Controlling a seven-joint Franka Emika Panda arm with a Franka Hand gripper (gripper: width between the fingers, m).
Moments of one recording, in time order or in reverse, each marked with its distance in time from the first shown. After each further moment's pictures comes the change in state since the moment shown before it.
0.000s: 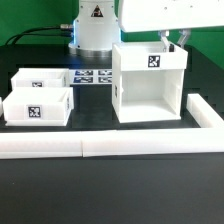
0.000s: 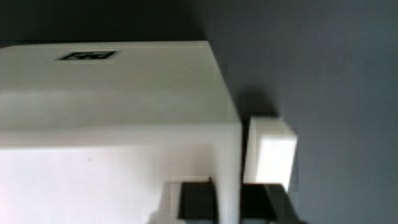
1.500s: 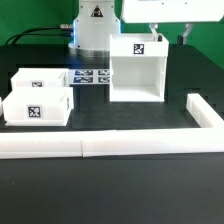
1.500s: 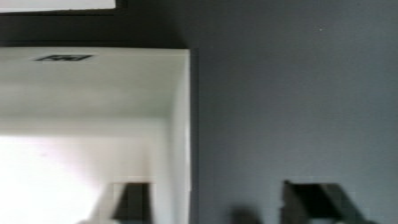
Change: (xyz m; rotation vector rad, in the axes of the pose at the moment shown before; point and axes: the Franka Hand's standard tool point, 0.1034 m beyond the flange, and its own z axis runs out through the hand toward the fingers) arm -0.104 -0.026 -0.005 -0.031 -0.061 0.115
